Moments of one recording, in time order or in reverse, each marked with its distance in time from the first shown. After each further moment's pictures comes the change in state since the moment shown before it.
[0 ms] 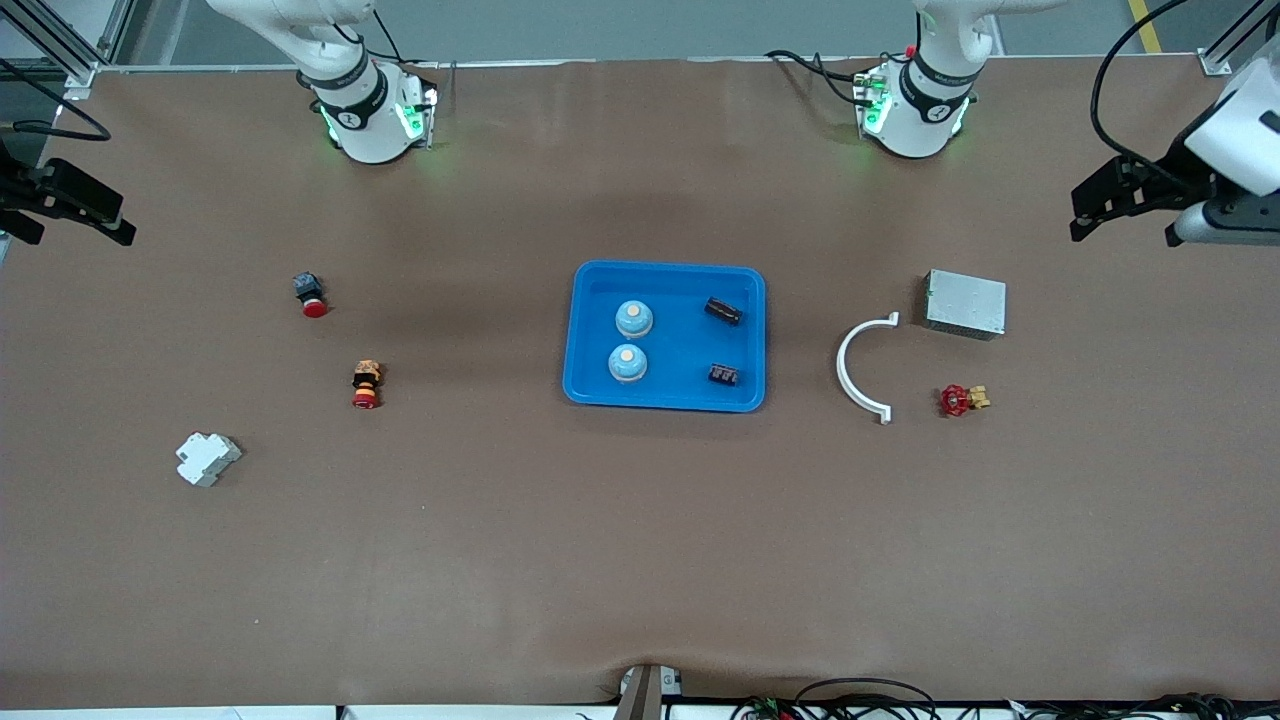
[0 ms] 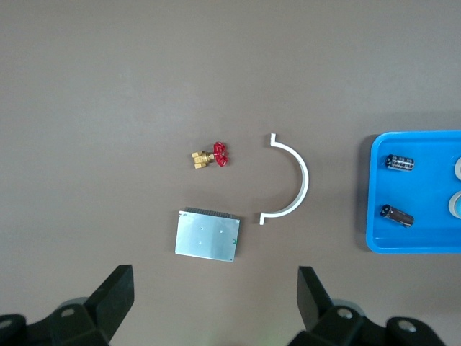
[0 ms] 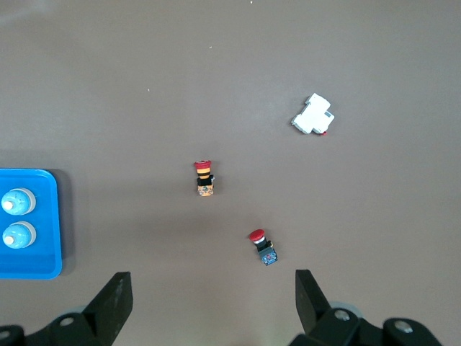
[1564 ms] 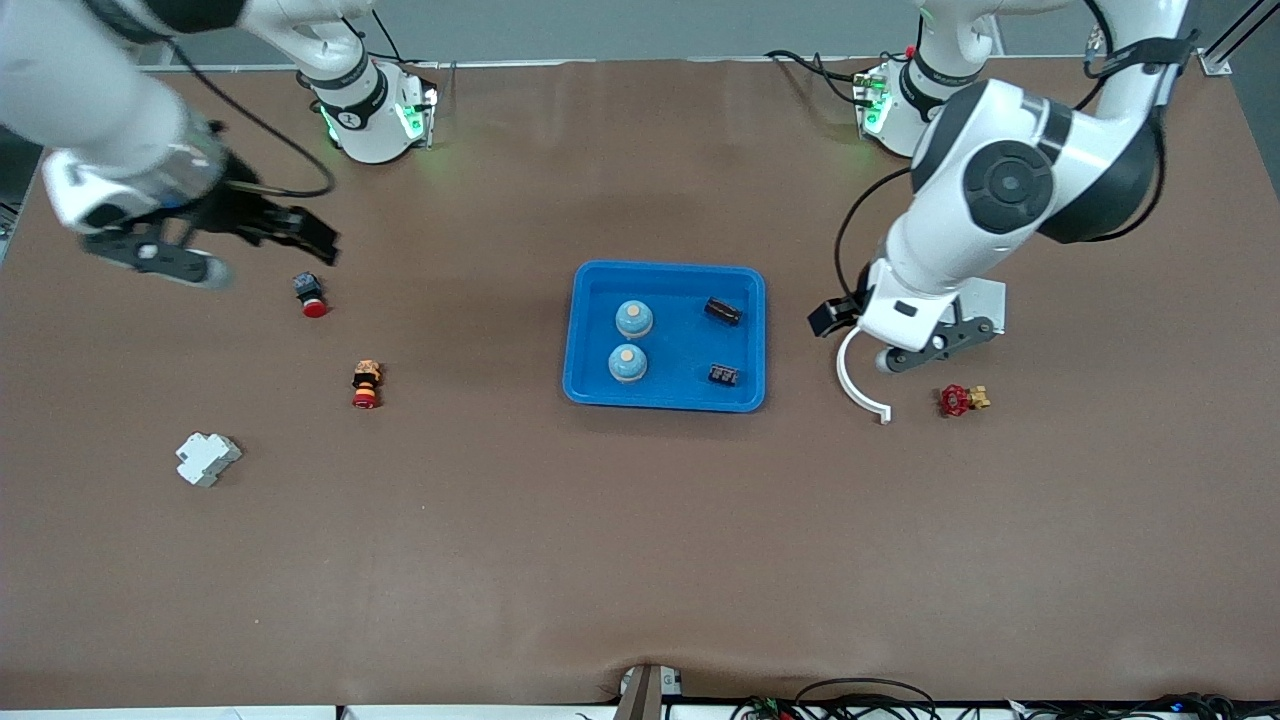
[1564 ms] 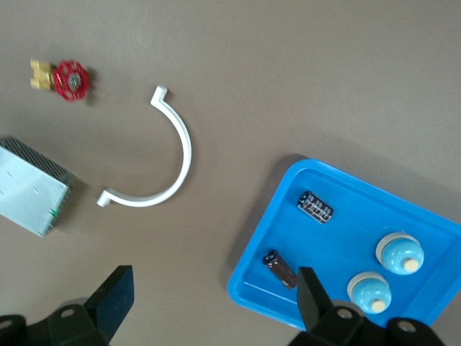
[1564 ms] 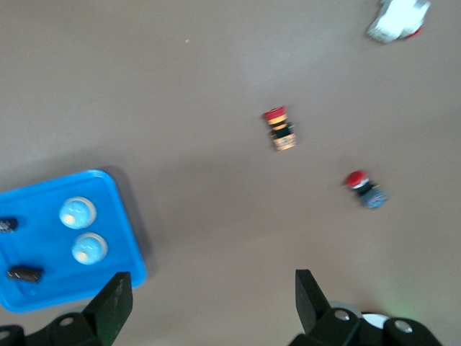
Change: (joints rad) left arm -0.068 0.255 -0.320 -0.183 0.005 0.347 -0.867; right arm 0.138 -0.004 0.231 -0.249 0.053 0.181 0.653
